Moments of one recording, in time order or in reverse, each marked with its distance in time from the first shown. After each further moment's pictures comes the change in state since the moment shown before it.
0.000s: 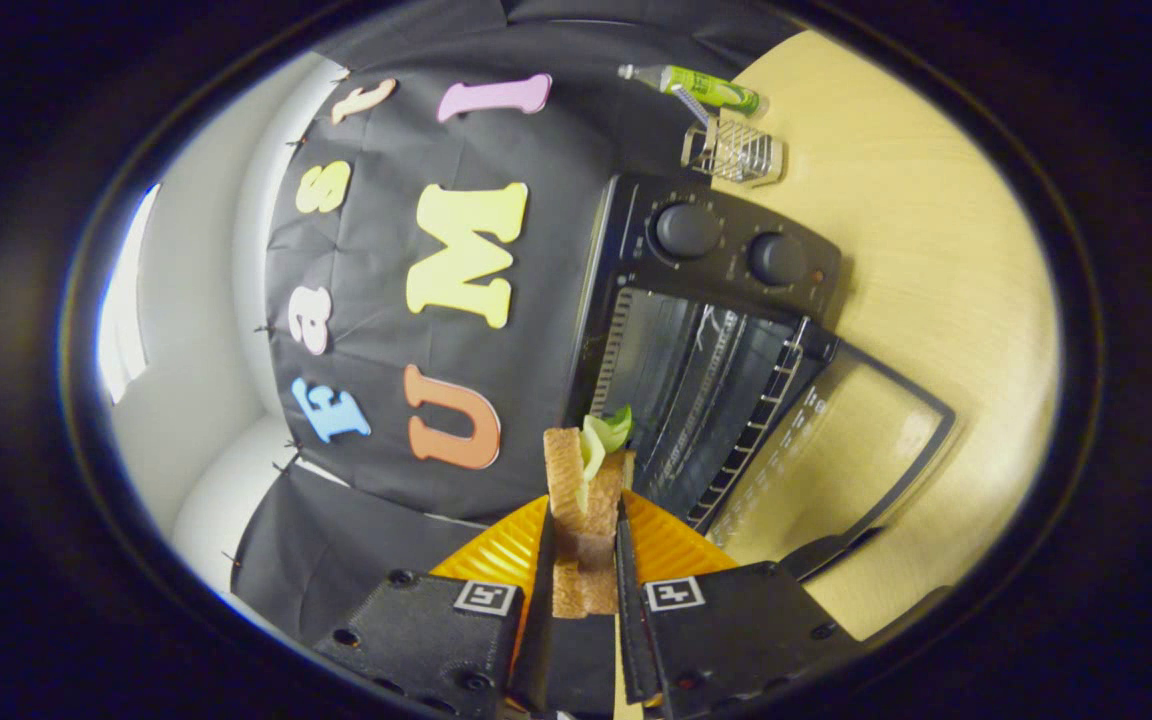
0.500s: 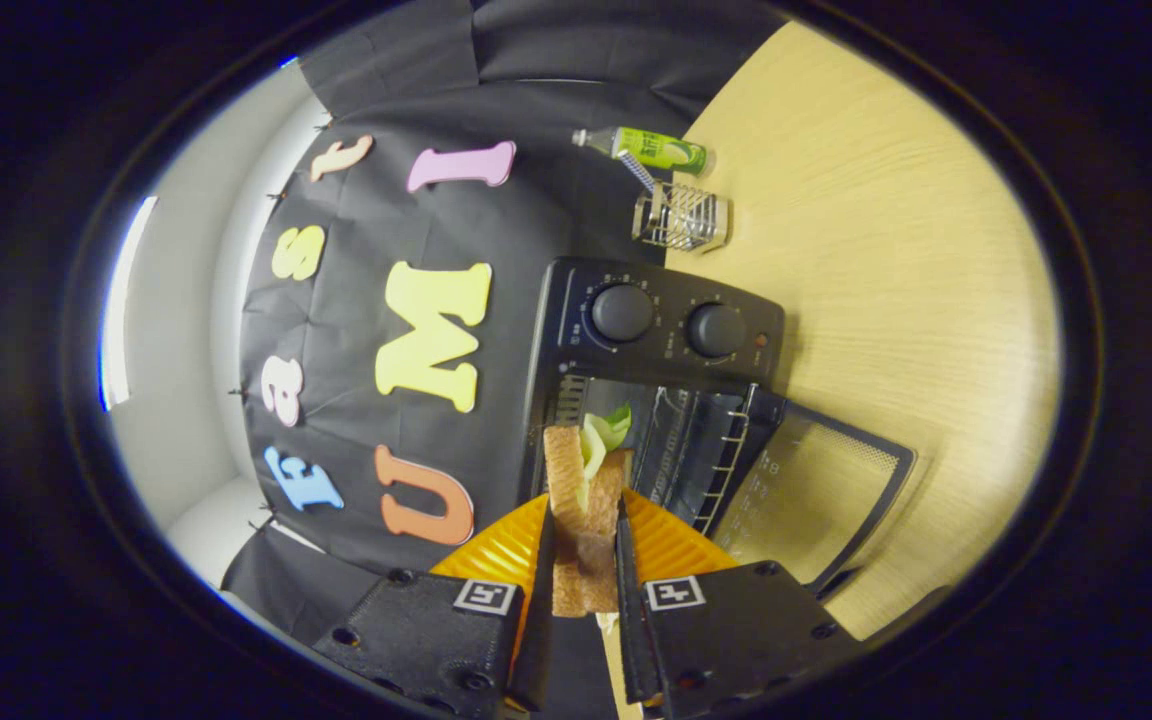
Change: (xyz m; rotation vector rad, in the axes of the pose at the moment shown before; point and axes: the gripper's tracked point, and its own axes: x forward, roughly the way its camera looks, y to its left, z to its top) arm 0.021 -0.035 0.039 0.068 -0.290 -0.088
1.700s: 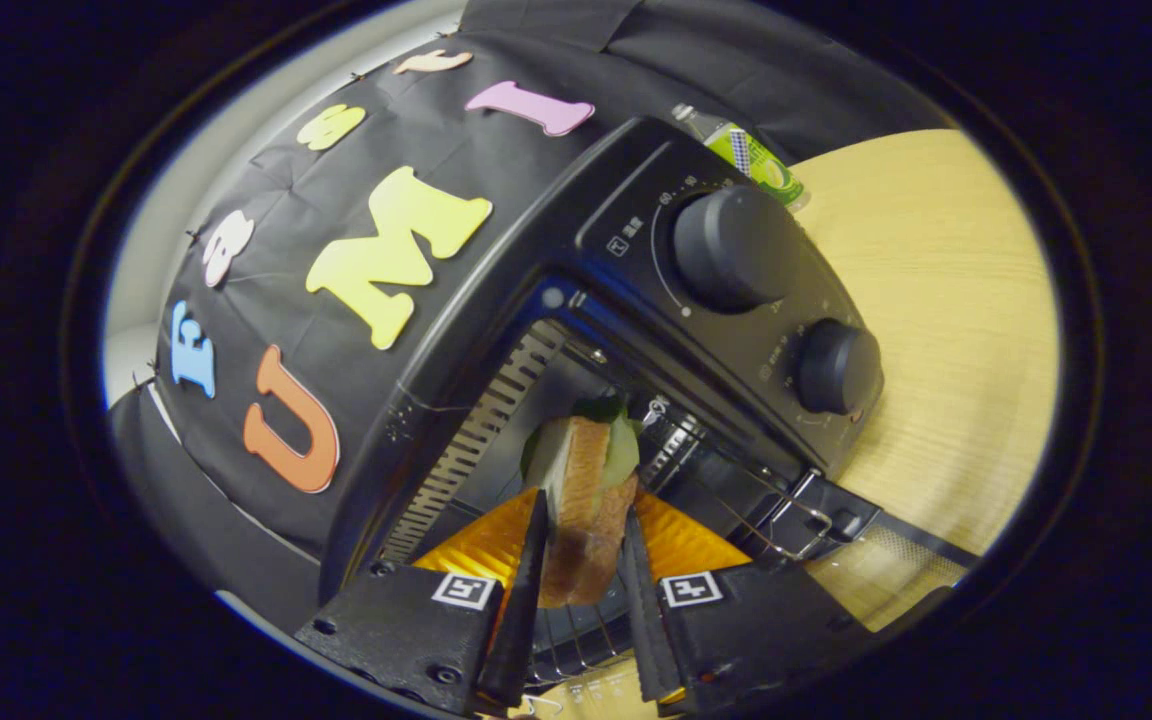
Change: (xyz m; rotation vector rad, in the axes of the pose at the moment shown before) arm 0.106 -0.038 -0.009 -0.471 0.010 -0.162
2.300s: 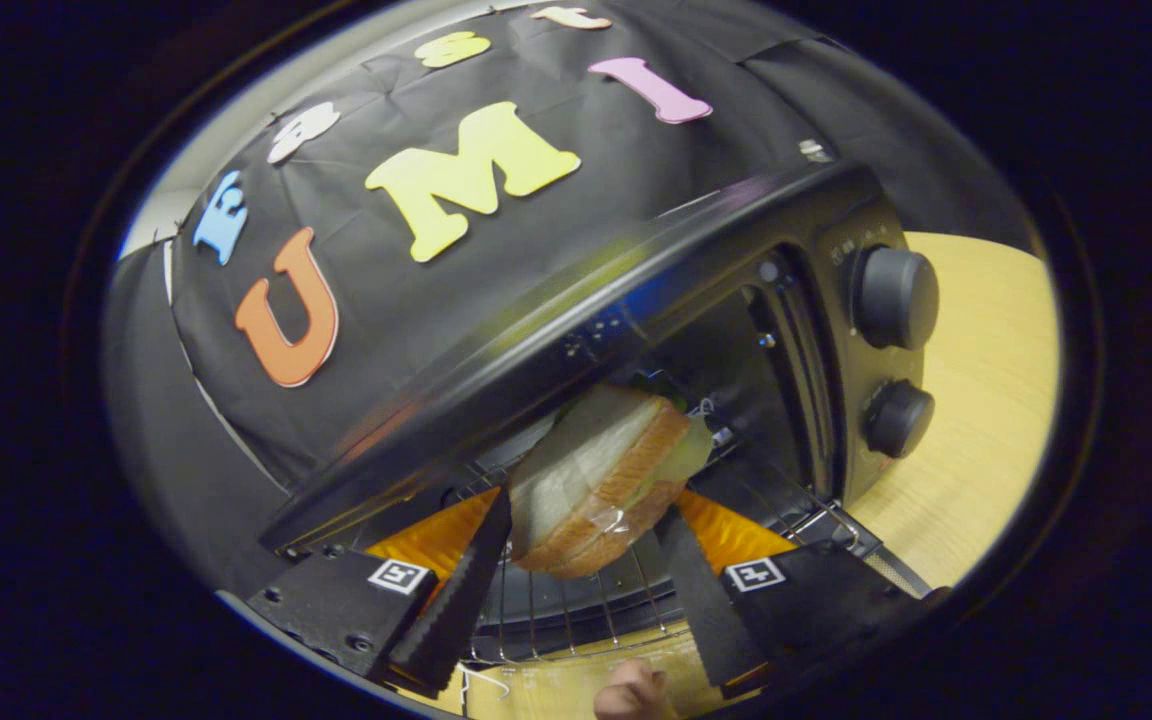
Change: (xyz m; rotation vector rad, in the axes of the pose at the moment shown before) arm 0.000 0.020 -0.024 -0.385 0.093 -0.034
